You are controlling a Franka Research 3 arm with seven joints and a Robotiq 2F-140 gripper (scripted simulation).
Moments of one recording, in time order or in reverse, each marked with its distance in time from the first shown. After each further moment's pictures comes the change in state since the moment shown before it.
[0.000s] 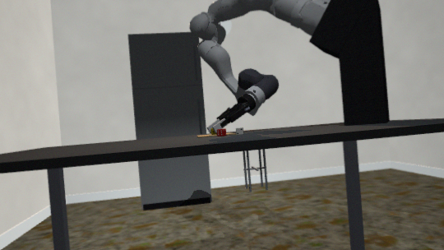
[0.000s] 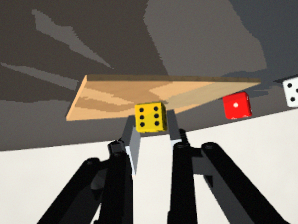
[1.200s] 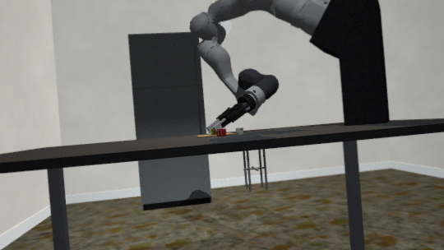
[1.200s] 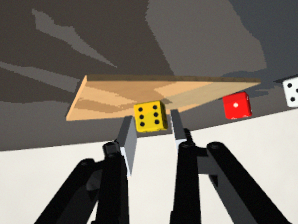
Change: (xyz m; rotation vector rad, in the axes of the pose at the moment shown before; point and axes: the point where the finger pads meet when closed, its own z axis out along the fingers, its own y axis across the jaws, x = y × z) arm 0.000 0.000 0.000 0.000 0.000 0.000
